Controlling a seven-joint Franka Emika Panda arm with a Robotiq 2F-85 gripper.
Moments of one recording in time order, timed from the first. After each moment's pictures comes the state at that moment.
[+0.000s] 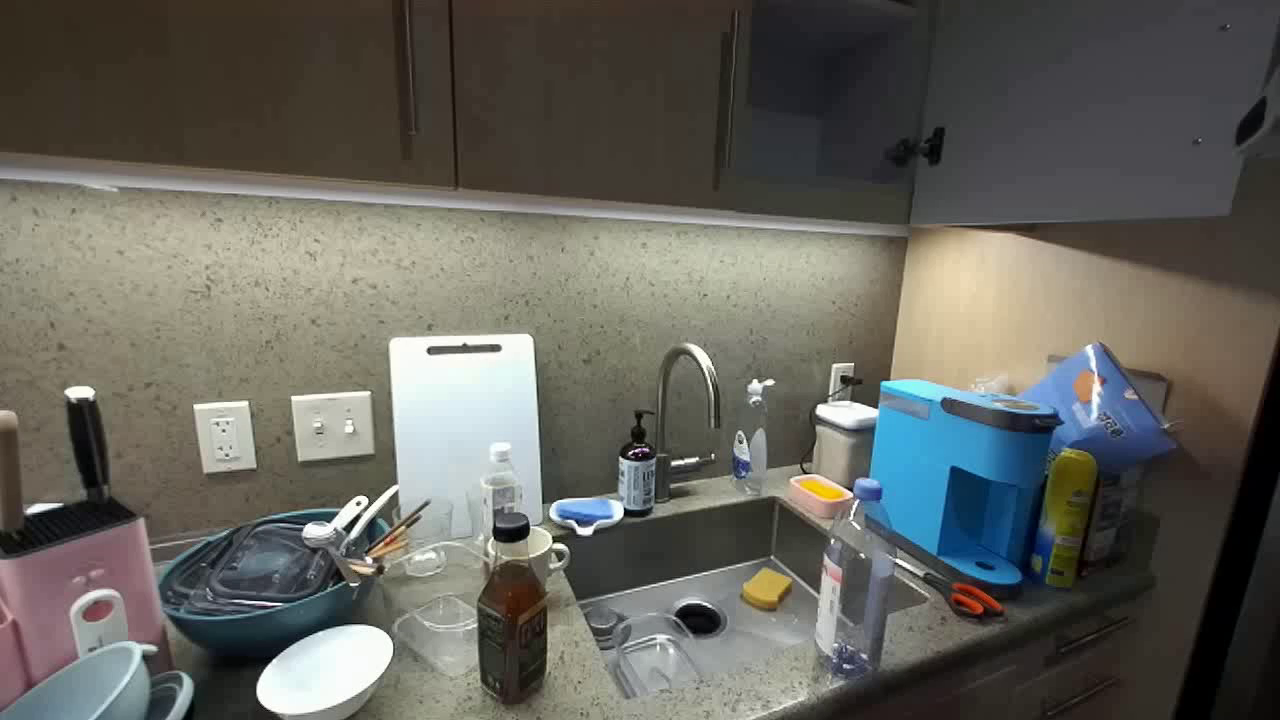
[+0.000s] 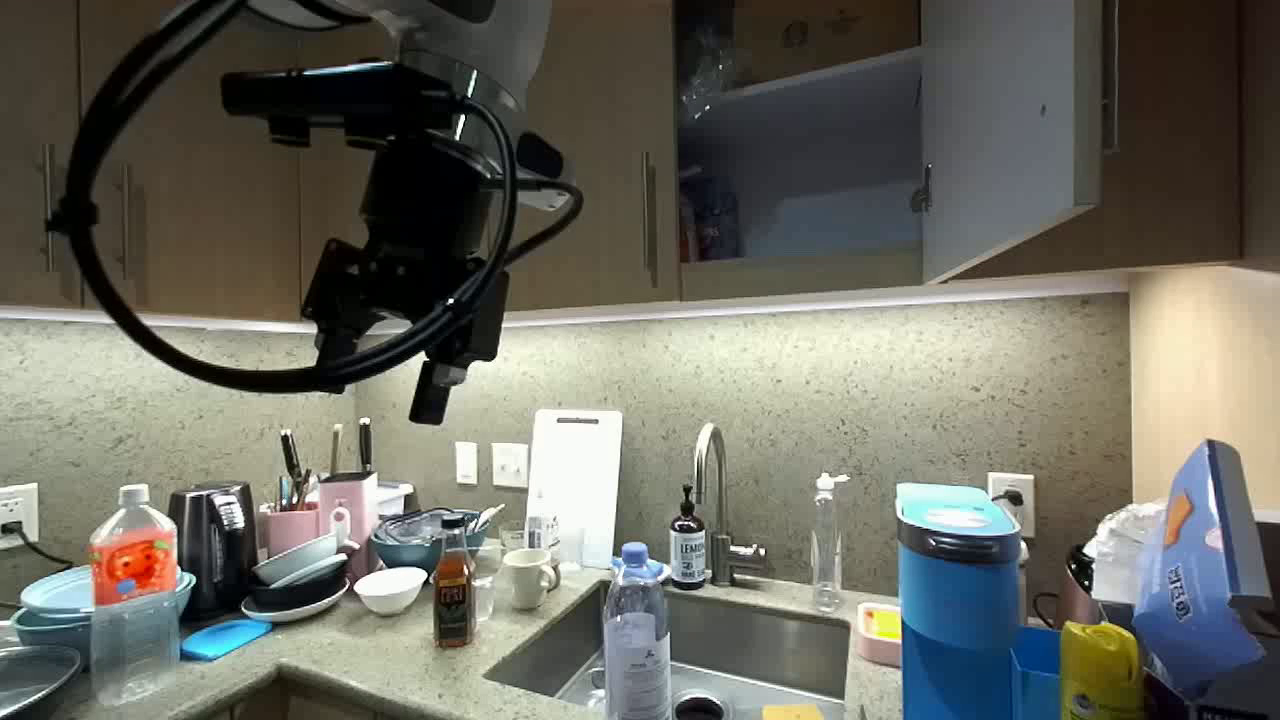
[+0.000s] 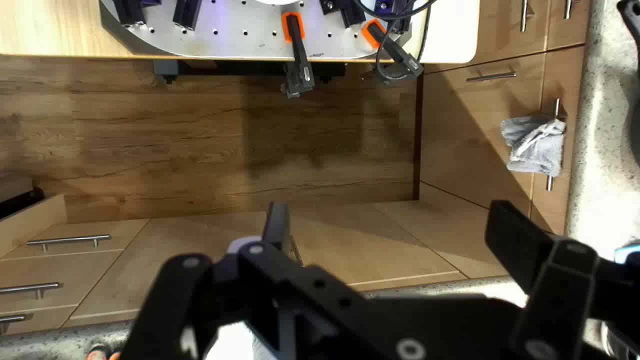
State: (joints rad) arm -0.01 -0.84 -0.12 -2.50 0.09 1.49 -0.05
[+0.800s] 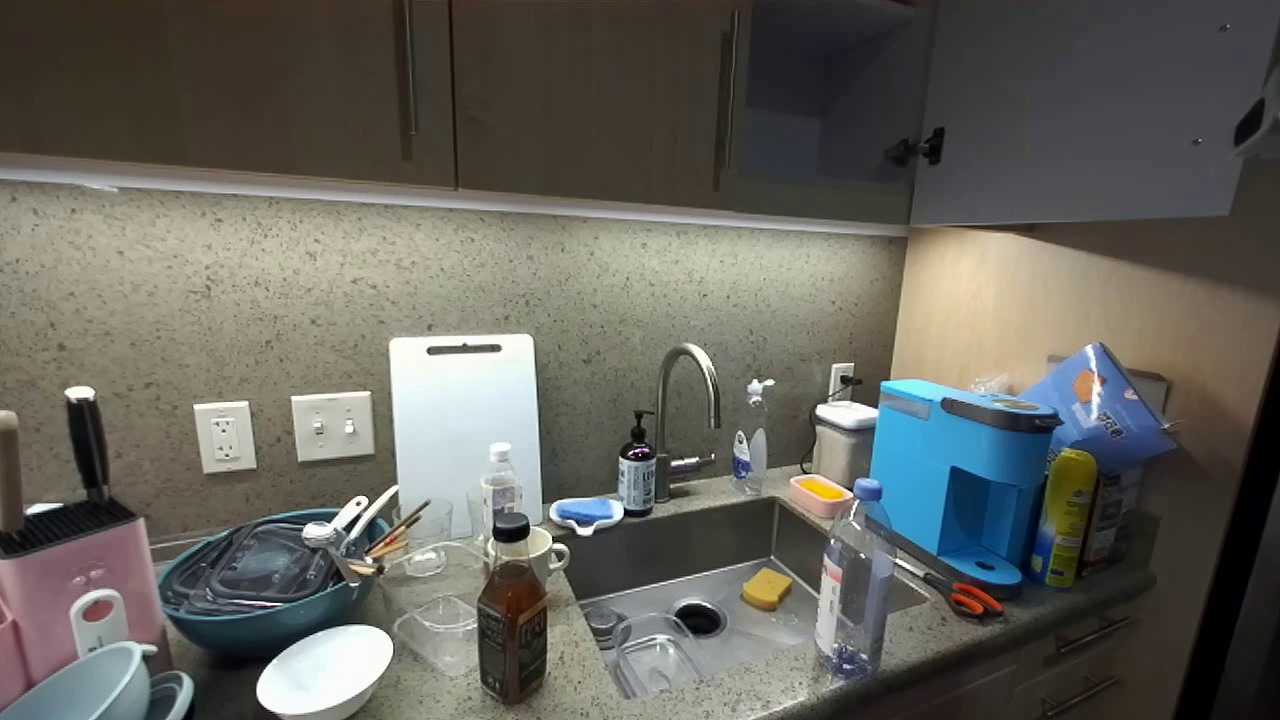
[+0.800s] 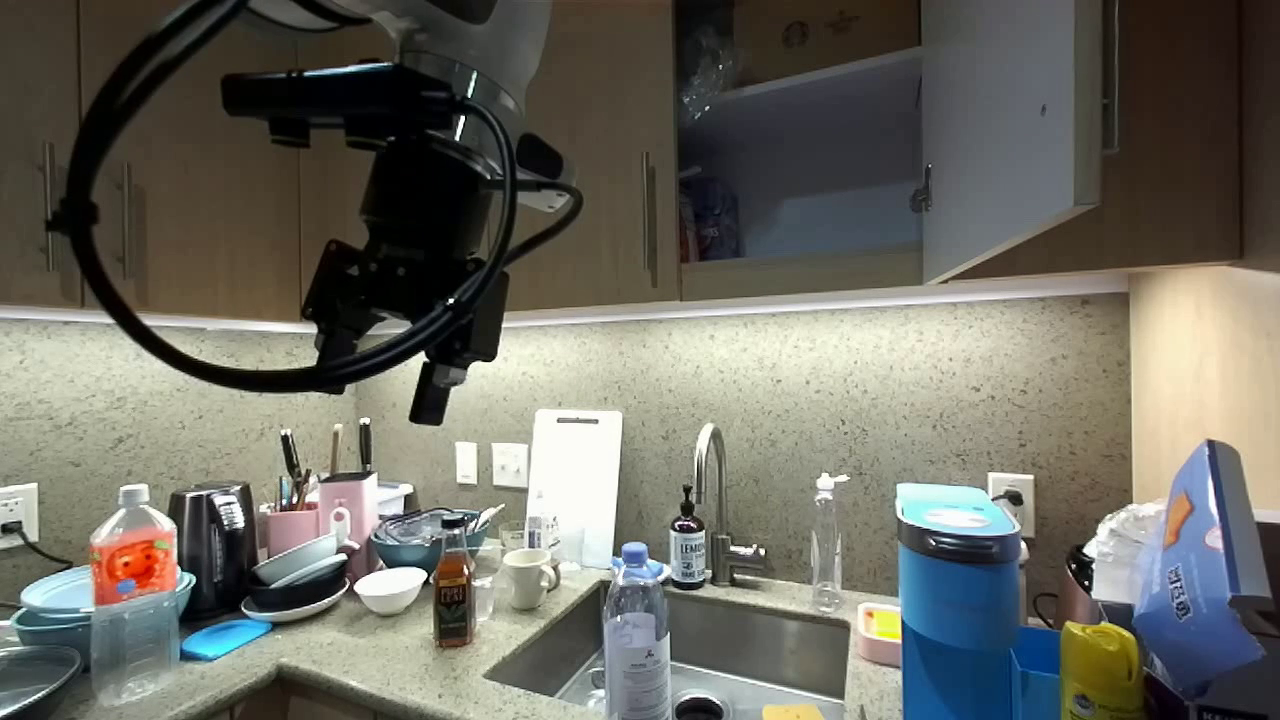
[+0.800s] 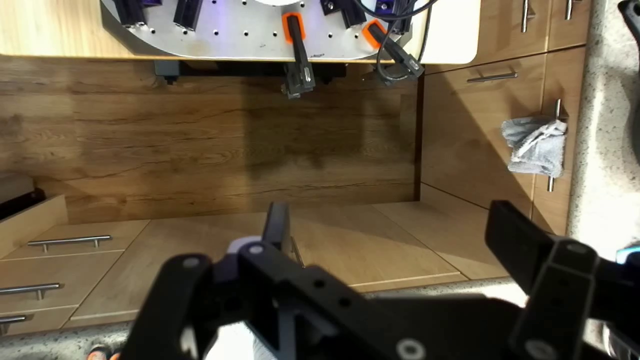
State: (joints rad) arm -0.01 -0.83 -0.12 -2.50 0.09 1.49 -0.05
